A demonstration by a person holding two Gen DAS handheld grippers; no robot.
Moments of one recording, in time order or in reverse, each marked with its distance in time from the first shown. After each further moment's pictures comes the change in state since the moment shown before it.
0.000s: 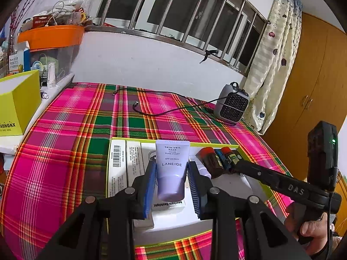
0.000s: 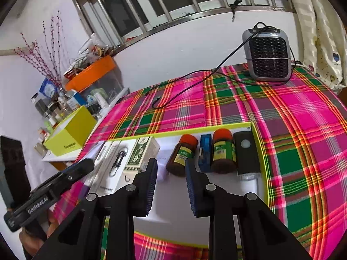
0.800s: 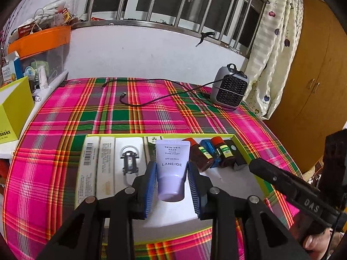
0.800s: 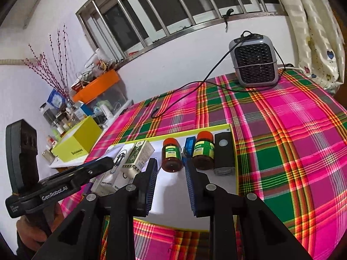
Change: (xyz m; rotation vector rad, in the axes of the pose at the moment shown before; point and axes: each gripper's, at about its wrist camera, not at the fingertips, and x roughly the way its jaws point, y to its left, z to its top) left arm 0.028 -0.052 0.008 0.050 0.112 0.072; right arm -0.035 -0.028 -0.009 0.033 -0.091 0.037
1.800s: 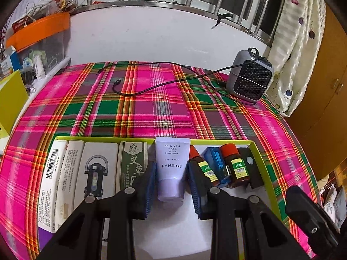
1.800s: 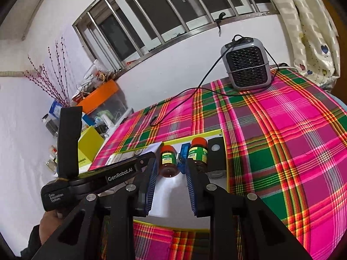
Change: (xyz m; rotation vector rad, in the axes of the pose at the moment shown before) left arm 0.073 -0.025 0.020 -0.069 0.096 0.111; right arm -0.013 -0.013 0.003 0.058 -0.032 0.019
